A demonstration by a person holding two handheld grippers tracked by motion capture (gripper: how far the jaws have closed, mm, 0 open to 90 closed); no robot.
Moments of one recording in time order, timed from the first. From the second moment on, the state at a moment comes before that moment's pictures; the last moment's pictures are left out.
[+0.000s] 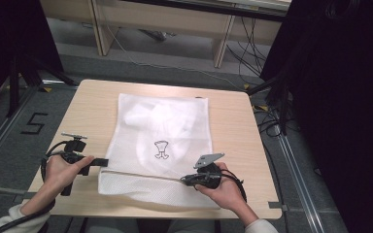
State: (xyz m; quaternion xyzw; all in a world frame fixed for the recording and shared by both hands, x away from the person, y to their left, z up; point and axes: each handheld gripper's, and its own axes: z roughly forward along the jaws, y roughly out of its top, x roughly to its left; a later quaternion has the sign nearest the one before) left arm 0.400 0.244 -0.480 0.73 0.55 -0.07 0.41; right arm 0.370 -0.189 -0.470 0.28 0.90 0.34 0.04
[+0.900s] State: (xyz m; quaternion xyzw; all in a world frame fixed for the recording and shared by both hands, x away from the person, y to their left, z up) left arm 0.401 0.246 -0.481 0.72 0.56 -0.06 0.40; right arm 0.367 -0.215 -0.471 0.30 0.89 0.35 0.05
